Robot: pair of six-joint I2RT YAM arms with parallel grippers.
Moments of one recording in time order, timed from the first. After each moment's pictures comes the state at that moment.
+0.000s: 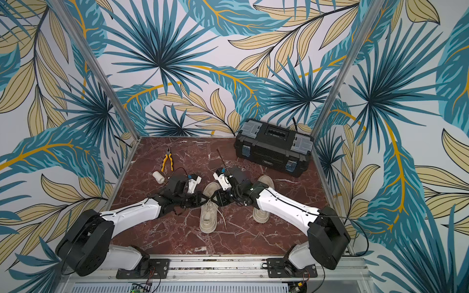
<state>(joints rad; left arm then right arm) -0.50 1.41 0.63 0.02 0.52 -0.66 0.76 1.45 1.03 -0.38 -0.32 0.39</state>
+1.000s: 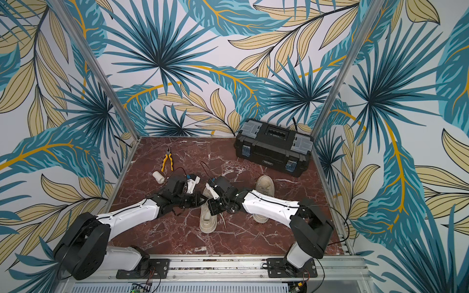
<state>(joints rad) -0.50 1.37 0.64 -0.05 0.47 -0.64 0.88 1.60 1.07 -0.41 -0.17 0.46</state>
